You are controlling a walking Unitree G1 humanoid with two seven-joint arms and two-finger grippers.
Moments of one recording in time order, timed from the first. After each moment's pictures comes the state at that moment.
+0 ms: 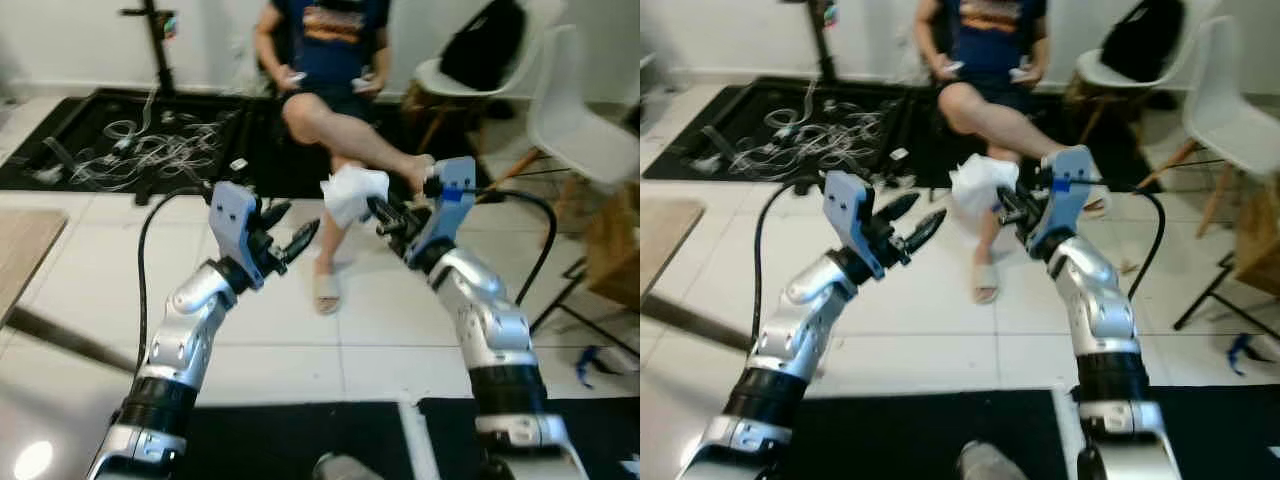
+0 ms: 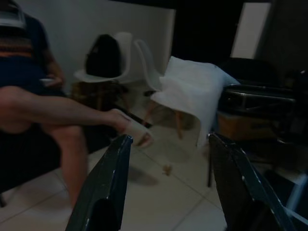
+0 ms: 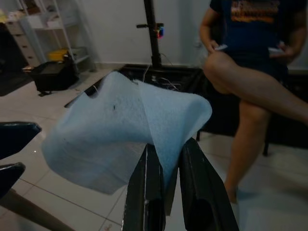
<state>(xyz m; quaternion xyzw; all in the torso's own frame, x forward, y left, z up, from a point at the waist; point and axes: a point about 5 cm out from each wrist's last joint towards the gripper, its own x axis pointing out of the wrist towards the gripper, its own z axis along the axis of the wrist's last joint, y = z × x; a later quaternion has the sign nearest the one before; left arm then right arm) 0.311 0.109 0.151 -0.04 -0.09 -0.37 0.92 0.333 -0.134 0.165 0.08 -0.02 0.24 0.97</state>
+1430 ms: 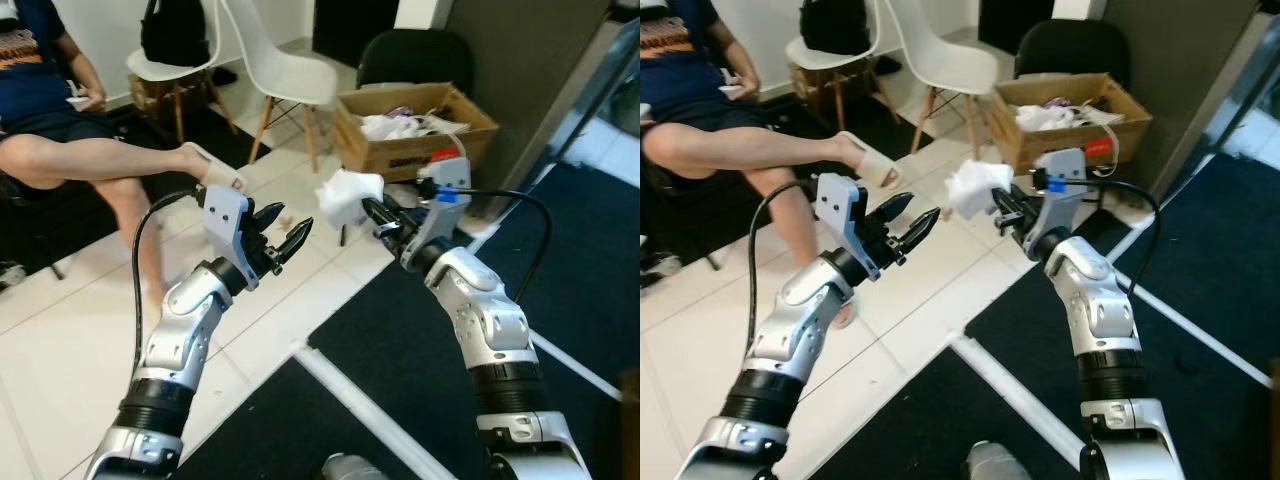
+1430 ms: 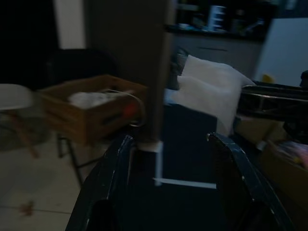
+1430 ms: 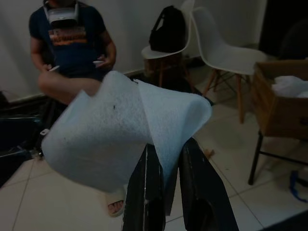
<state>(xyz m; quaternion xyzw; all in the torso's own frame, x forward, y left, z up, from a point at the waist) 0.308 0.118 0.145 -0.04 -0.09 -0.35 0.93 0.330 -0.133 0.164 0.07 -0.02 0.27 0.96</state>
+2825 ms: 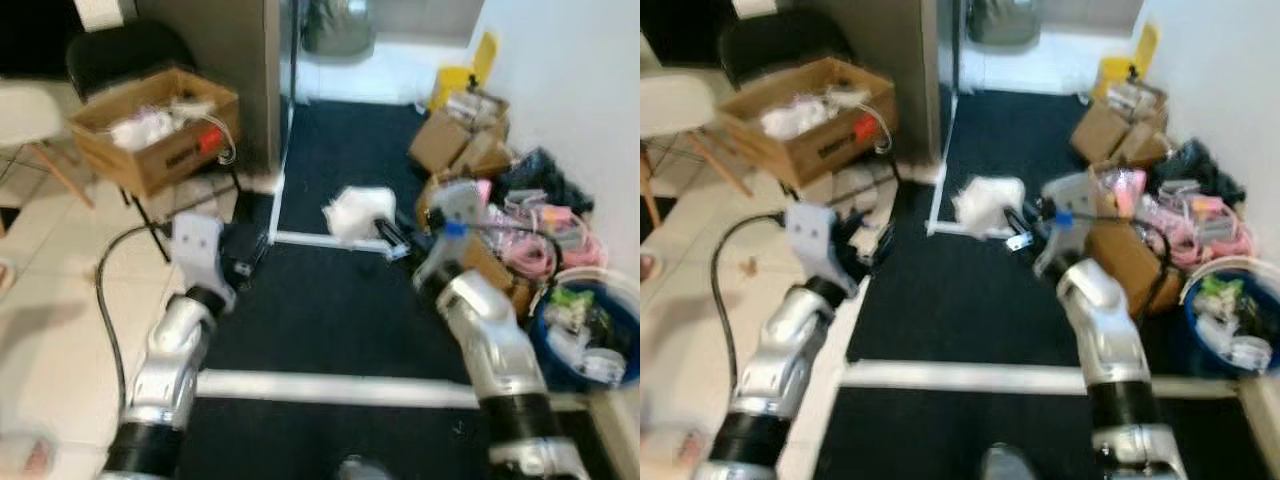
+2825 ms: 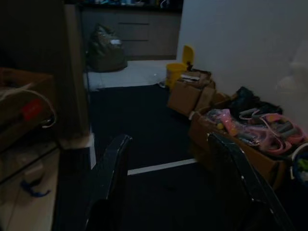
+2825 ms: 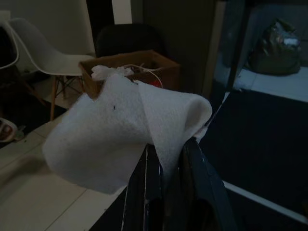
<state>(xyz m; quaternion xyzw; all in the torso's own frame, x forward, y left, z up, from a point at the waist) 0.292 0.141 0.130 -0.02 -0.07 -0.20 0.98 0.318 -0.150 0.151 0.02 -0.06 0.24 0.97</state>
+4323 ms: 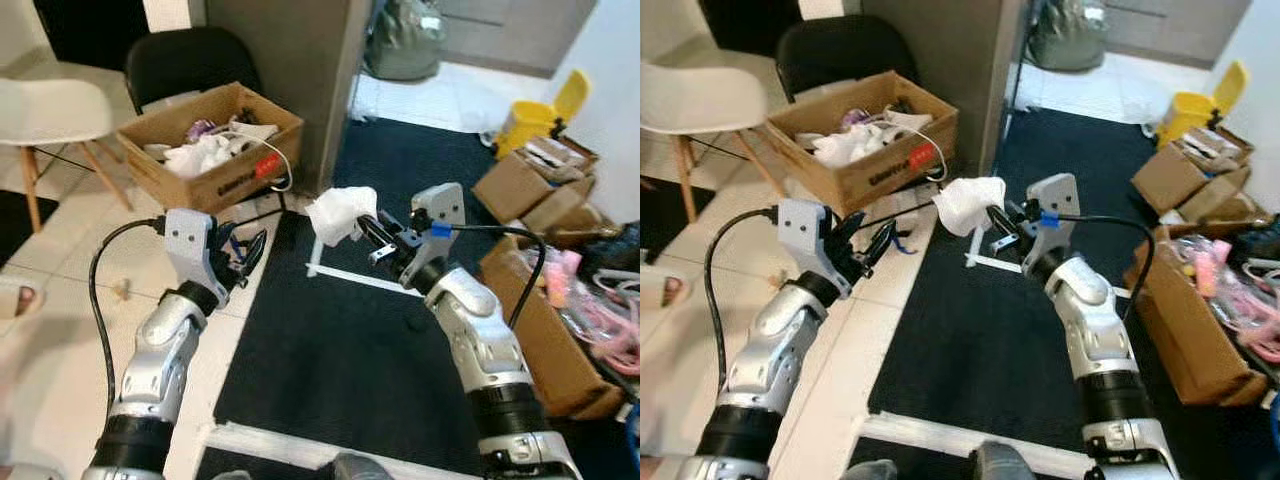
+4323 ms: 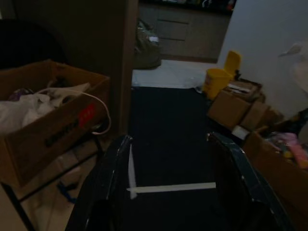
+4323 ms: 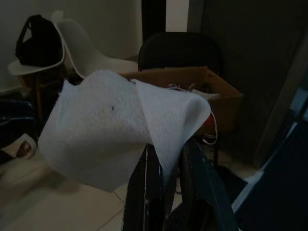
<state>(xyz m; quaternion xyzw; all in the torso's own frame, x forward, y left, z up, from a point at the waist) 0.293 0.143 0.124 -0.05 -0.05 -0.22 0.97 0.318 -0.142 0.150 0.01 -0.06 0.27 0.96</state>
